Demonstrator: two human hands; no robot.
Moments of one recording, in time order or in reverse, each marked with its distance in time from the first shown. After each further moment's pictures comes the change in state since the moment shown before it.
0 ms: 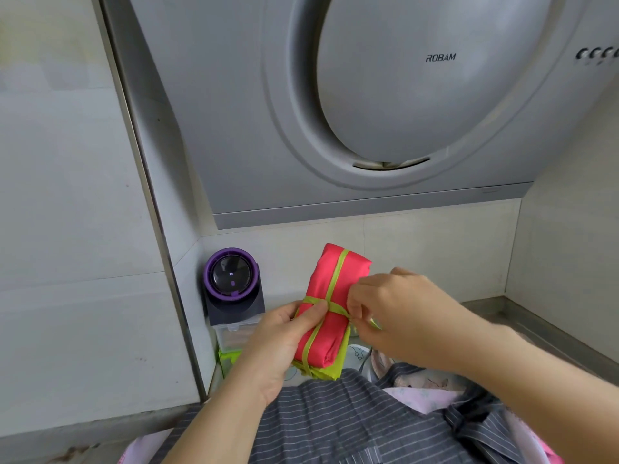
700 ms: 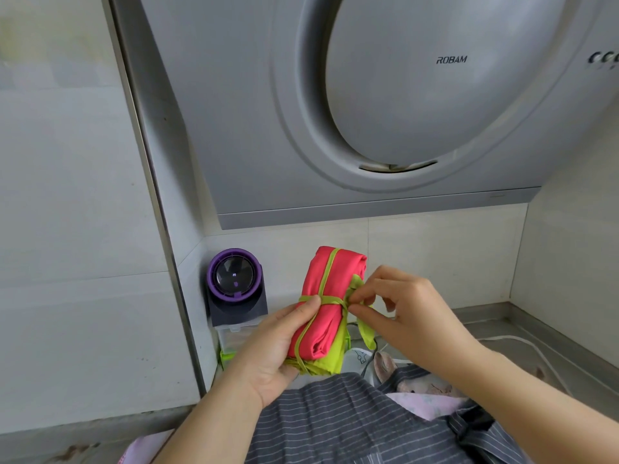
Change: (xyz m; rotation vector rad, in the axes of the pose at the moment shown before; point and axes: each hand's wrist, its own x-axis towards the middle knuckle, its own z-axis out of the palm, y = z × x) left_hand 0.000 0.008 -0.008 -0.247 -0.102 -0.119; right_hand -0.002 0.005 0.022 0.462 0.276 0.176
